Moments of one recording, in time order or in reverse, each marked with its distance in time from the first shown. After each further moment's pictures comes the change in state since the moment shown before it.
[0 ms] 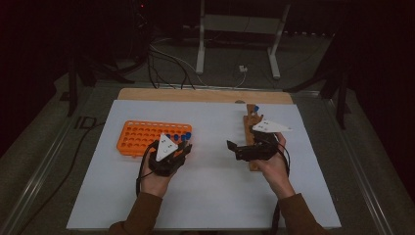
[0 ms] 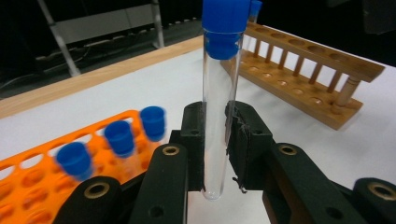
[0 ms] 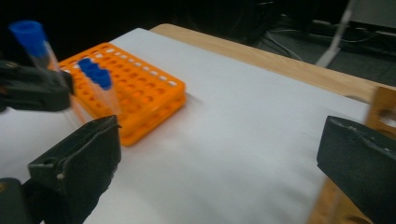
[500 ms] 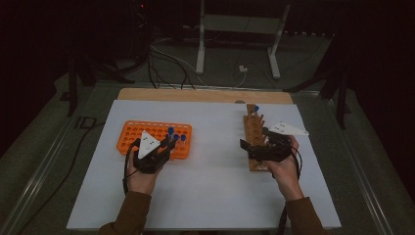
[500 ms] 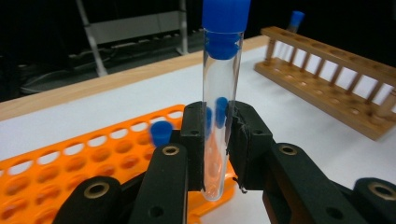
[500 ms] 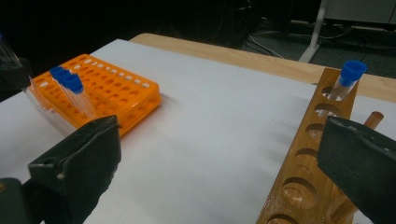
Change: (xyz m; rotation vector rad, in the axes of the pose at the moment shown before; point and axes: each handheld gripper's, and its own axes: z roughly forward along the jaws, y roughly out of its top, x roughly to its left) left arm 0.032 -0.010 -0.019 -0.038 0.096 -0.053; right arm -0.025 -0.014 -0.018 -0.042 -0.041 0.079
